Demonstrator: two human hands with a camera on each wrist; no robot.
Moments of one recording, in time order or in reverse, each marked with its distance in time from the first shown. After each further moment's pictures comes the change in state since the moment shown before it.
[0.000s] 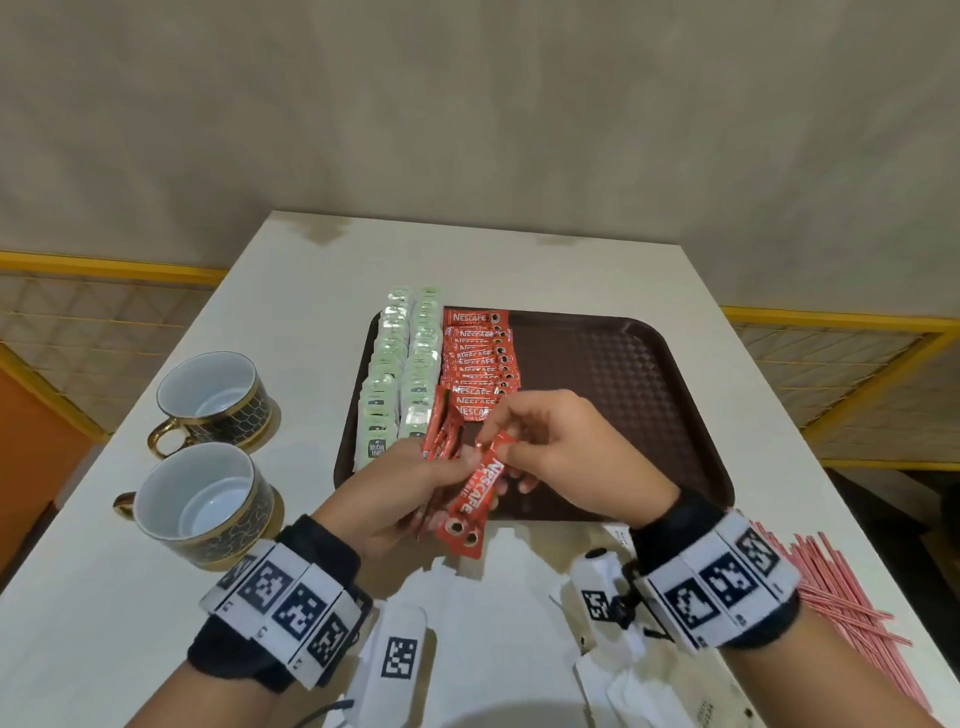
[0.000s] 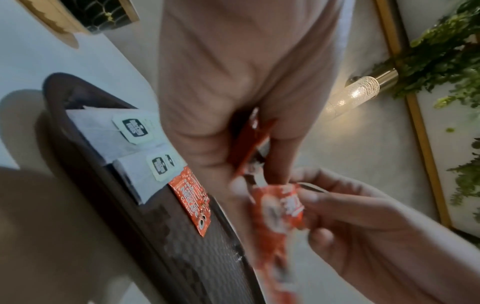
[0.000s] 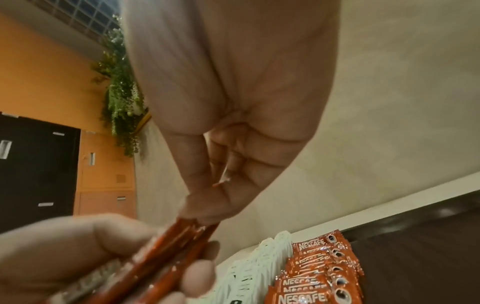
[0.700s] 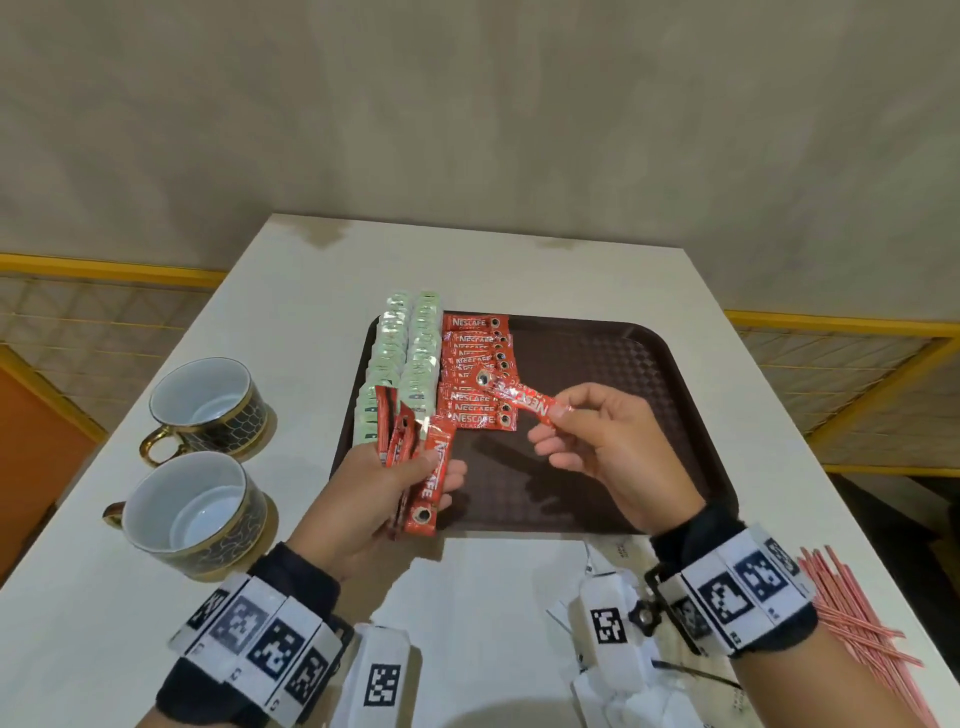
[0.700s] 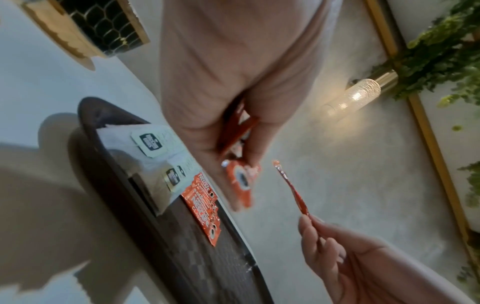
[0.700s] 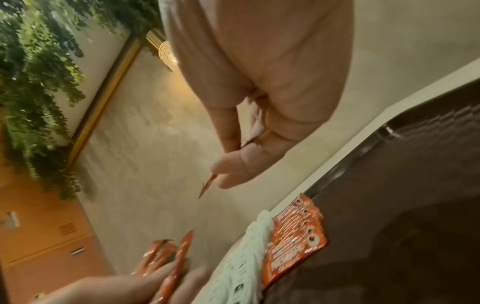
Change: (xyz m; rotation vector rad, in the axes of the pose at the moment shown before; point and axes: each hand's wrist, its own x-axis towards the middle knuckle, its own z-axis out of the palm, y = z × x) left_hand -0.002 -0.007 -0.009 -0.107 0.223 0.094; right_hand -0.001 0.020 -0.018 0.649 0.333 0.320
